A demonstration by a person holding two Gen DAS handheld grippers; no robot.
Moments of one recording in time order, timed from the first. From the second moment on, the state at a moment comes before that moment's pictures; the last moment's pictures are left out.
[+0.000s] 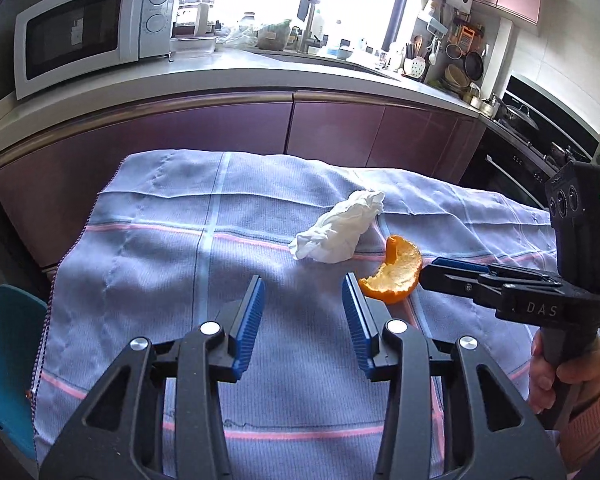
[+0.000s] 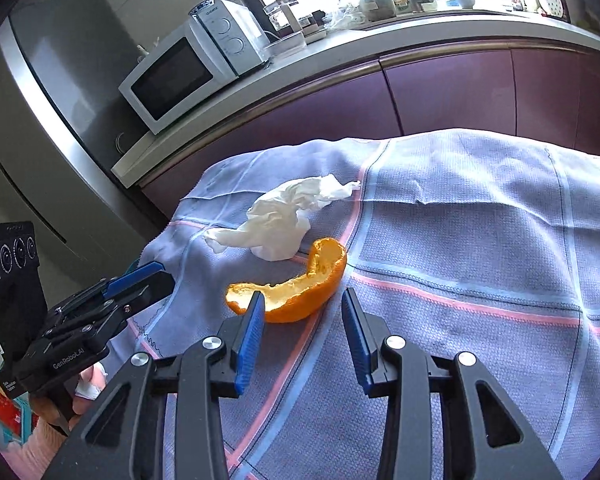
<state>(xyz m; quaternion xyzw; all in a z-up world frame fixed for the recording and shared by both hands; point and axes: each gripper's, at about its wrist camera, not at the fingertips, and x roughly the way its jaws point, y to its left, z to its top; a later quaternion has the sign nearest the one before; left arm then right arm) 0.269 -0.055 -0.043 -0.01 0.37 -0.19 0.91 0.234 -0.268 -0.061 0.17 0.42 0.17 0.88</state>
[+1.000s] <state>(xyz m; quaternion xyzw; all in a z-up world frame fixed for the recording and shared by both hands) 0.322 -0.107 -0.059 0.03 0.40 -0.22 0.89 0.241 -0.275 -0.076 0.22 0.43 0.19 0.85</state>
